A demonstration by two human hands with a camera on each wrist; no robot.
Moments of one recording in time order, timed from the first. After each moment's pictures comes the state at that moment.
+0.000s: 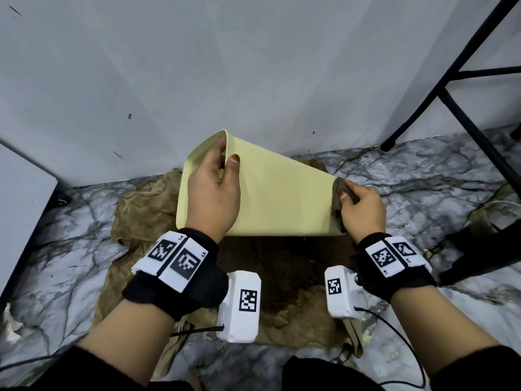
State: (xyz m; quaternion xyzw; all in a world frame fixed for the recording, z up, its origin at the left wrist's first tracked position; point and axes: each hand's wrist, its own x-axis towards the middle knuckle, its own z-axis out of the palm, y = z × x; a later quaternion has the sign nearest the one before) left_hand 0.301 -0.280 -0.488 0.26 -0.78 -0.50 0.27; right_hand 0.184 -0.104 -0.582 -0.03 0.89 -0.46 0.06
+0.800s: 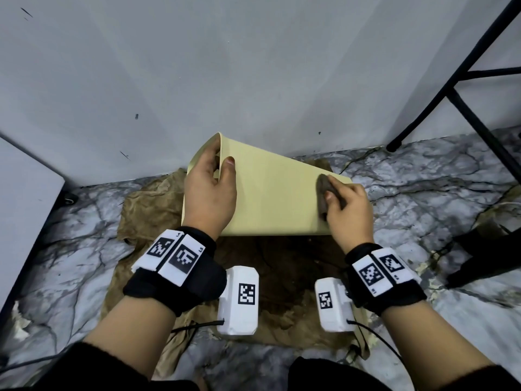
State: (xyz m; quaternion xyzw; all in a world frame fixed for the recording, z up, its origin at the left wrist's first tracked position) left_hand 0.306 -0.296 -0.491 0.28 -0.78 -0.49 0.28; right_hand 0.208 -0.131 -0.583 -0.10 0.86 -0.51 0.01
